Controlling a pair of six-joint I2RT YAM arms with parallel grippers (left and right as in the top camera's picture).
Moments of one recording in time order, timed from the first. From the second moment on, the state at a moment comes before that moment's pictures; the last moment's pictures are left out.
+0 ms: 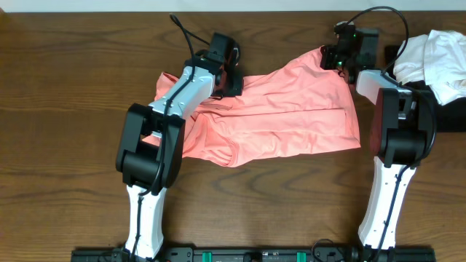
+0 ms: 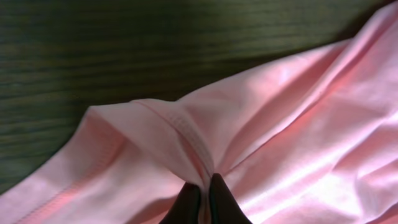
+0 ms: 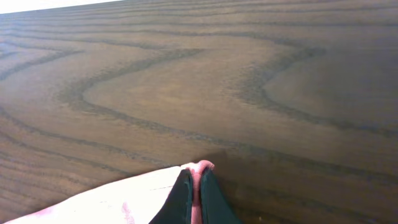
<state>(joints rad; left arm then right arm) -0.36 2.21 1.65 -0.59 0.18 -0.28 -0.06 2.42 1.61 0.13 -0.37 0.08</state>
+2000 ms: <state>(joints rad) -0.37 2.03 1.64 -1.00 0.17 -0.27 -0.15 2.13 1.78 -1.14 -0.30 -0.13</state>
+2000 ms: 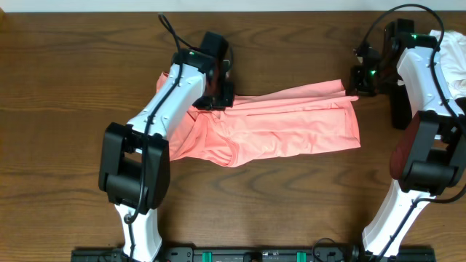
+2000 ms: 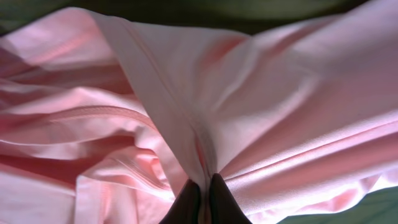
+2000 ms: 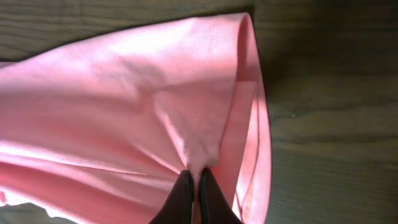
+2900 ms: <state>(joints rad) -0.39 2.03 1.58 -1.02 0.04 -0.25 -0.16 2.13 1.76 -1.21 -0.22 -0.14</state>
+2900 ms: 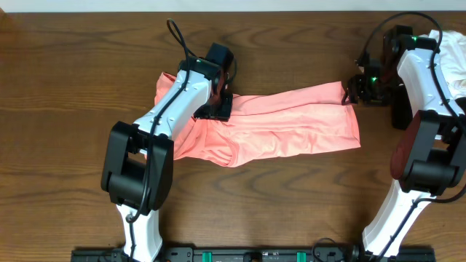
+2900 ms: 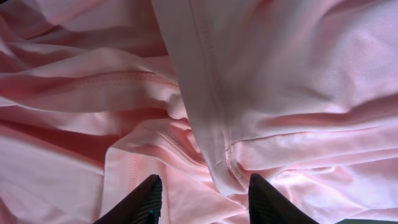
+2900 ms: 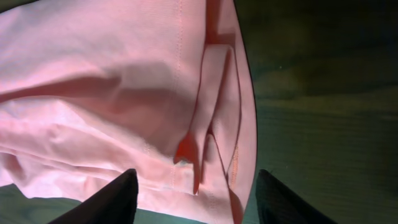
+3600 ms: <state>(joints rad) -0.31 1.69 1.60 -1.03 0.04 -0.25 -0.30 2.13 1.76 -1.27 -0.49 -0.29</state>
